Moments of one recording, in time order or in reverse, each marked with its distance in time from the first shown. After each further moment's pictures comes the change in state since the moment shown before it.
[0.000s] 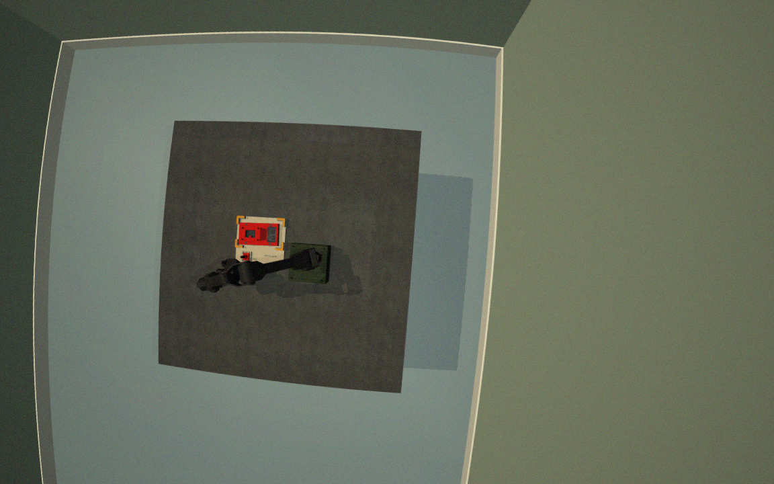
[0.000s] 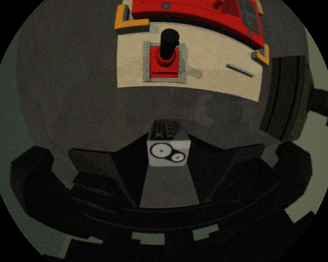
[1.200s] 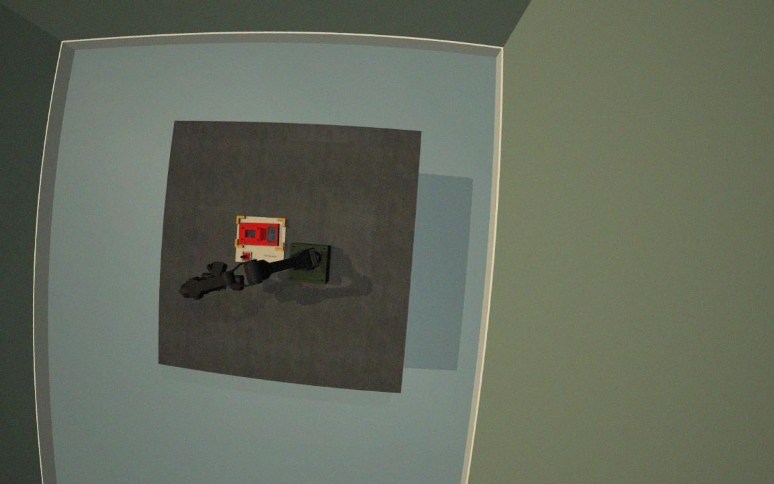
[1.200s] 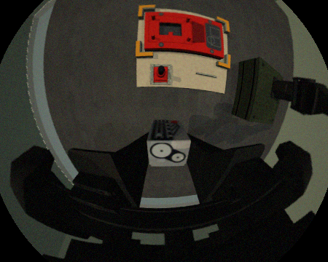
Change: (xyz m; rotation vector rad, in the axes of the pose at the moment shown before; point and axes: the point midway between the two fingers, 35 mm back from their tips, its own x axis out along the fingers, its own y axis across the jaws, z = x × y) arm -0.111 -0.005 -0.007 0.000 0.003 0.009
